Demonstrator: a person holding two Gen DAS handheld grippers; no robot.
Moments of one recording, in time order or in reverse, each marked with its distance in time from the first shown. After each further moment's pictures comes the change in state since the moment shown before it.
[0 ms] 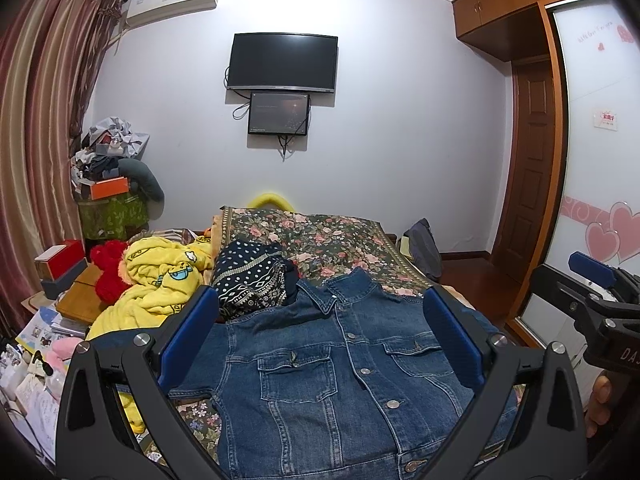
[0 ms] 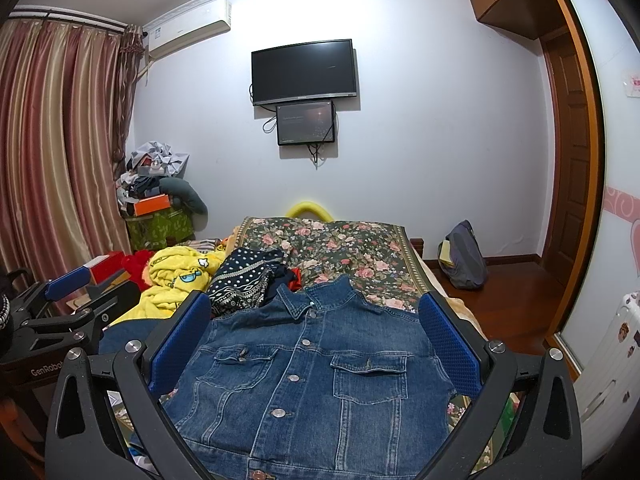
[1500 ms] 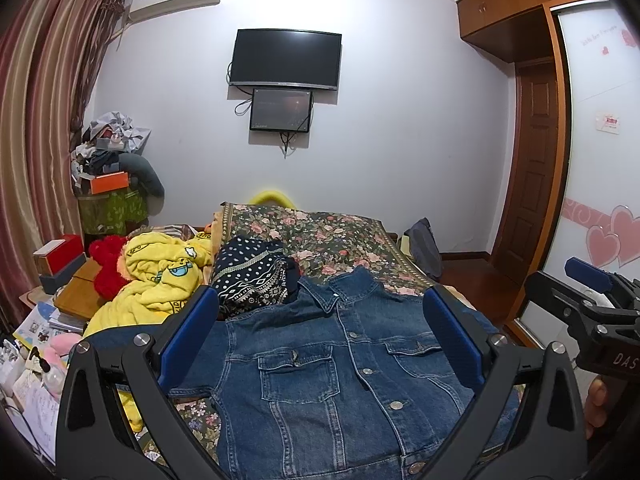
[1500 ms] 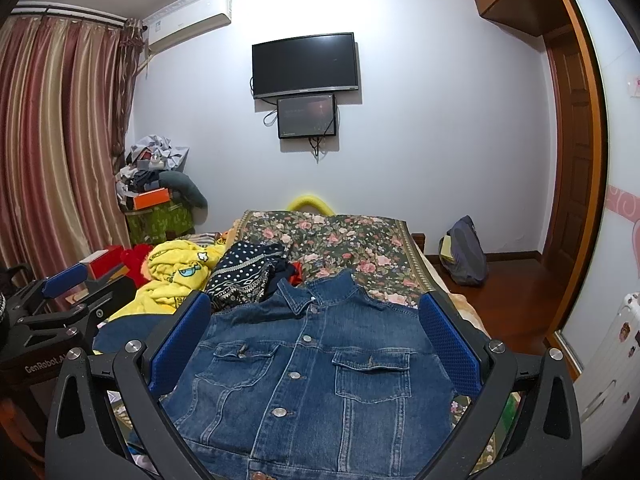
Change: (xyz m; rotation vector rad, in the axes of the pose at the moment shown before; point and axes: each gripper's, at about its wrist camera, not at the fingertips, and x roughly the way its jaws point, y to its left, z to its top) left arm 0.009 0.004 0.000 -0.013 0.010 0.003; right arm 0.016 0.003 -0.008 -0.001 0.026 0.000
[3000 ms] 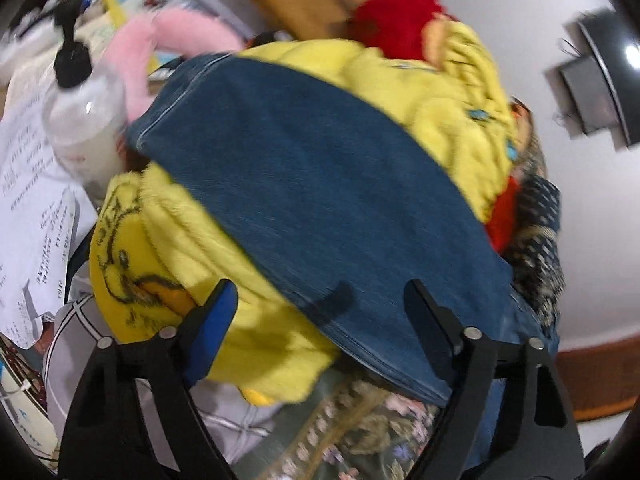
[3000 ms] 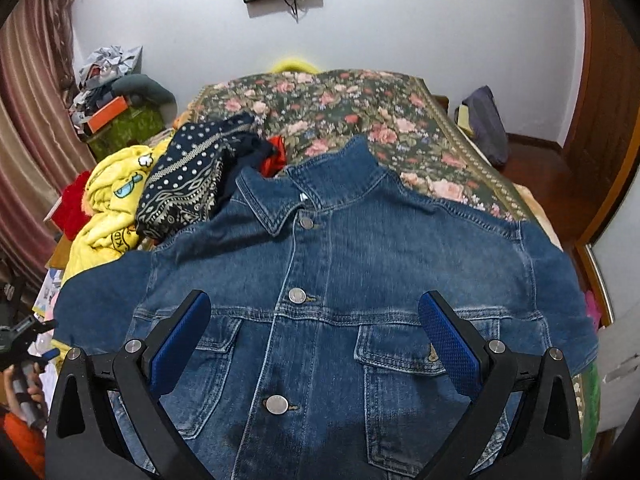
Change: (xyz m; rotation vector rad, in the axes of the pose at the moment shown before) left arm 0.159 0.431 -0.219 -1.020 0.581 0.356; right arm 0.215 -0.028 -0.042 0.103 0.514 0.007
